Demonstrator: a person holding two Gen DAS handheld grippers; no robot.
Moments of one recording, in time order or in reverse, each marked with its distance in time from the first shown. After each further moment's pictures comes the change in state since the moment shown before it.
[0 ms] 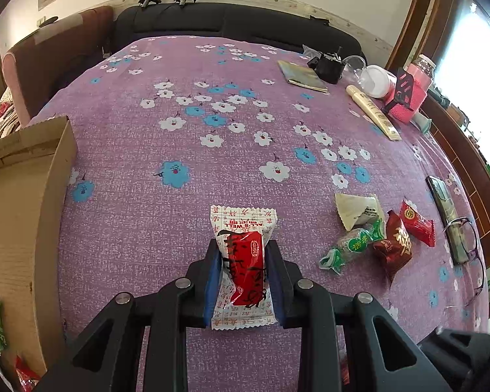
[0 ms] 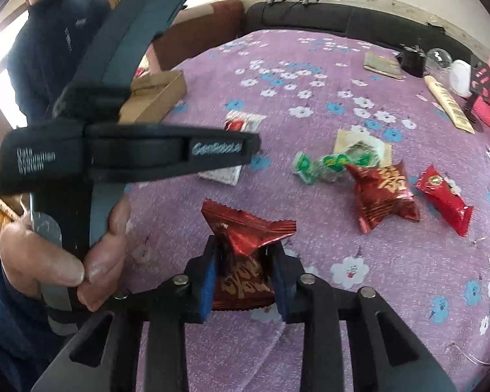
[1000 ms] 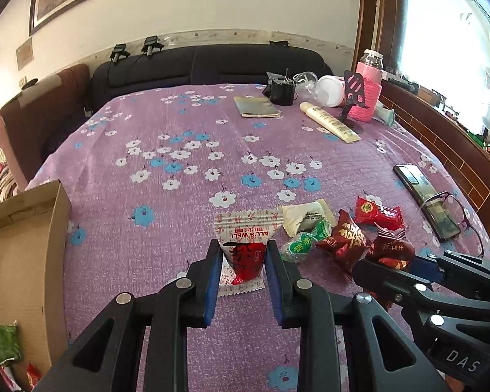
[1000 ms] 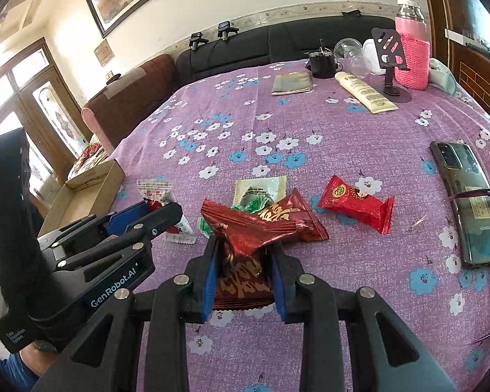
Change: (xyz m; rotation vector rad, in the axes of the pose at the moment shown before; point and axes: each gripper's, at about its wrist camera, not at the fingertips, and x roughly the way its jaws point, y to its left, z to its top) left arm -0.034 -0.047 -0.015 0.193 -0.182 0.002; right arm -0.033 -0.060 0.010 0.285 -0.169 -0.097
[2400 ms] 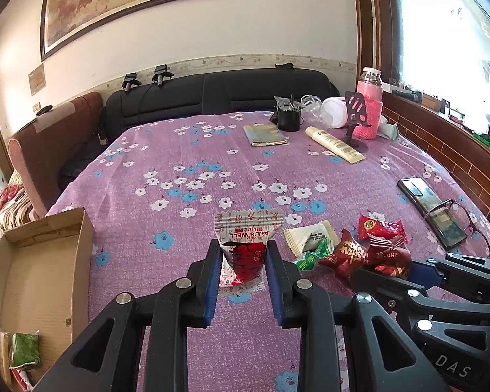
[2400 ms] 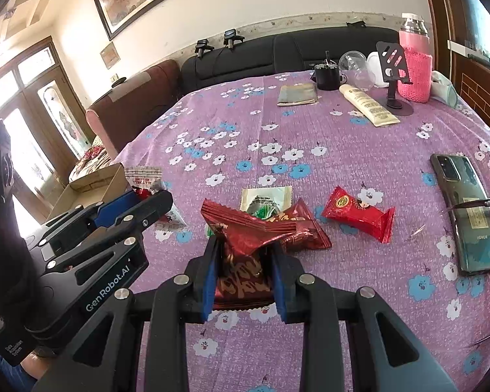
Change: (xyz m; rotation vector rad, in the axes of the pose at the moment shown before) left arm -0.023 -0.006 -0.001 0.039 -0.119 0.073; right arm -0.007 0.005 0.002 -0.033 -0.042 -0.002
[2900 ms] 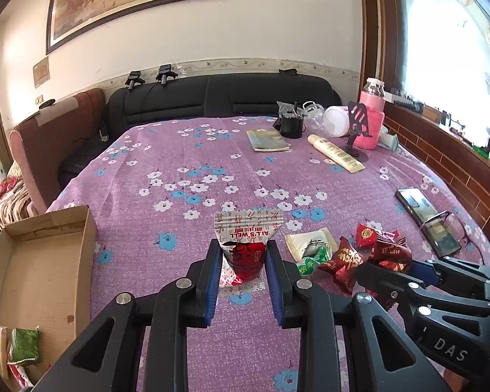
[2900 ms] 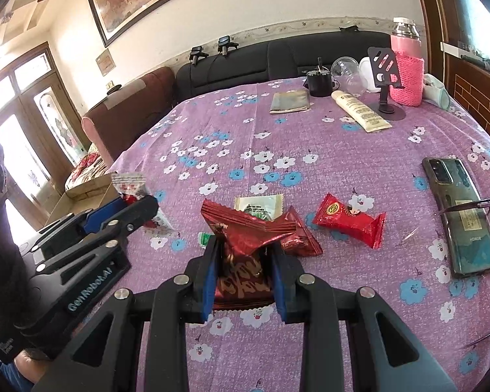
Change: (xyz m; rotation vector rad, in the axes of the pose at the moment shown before) left arm -0.010 0.008 0.003 -0.049 -0.016 -0.009; right arm -0.005 -0.007 0.003 0.020 -0.034 -0.016
